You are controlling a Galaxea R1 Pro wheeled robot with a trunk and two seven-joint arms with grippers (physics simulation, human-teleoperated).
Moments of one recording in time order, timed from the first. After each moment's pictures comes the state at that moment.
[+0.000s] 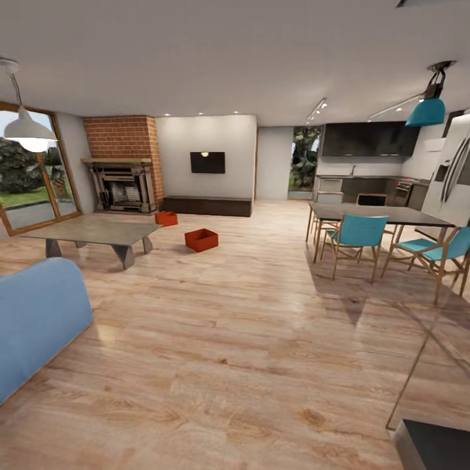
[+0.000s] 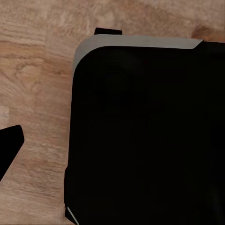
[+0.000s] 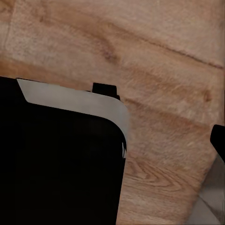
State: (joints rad) left arm 0.01 0.00 0.03 -0.08 0.08 -0.01 0.01; right arm -0.12 0.00 0.61 0.03 -0.45 -0.12 -0.05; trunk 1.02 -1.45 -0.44
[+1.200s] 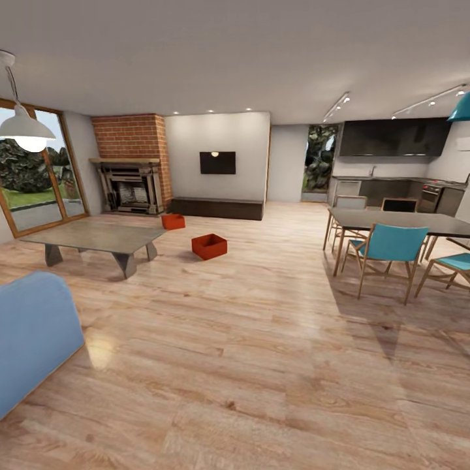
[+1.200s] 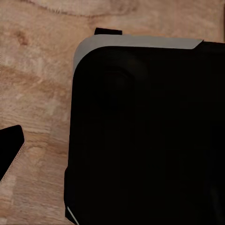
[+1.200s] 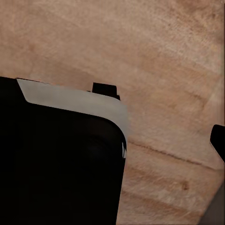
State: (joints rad) left arm 0.01 0.00 0.03 -0.08 0.08 -0.01 0.01; right arm -0.12 0.00 0.61 0.03 -0.45 -0.12 -0.05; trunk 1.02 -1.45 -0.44
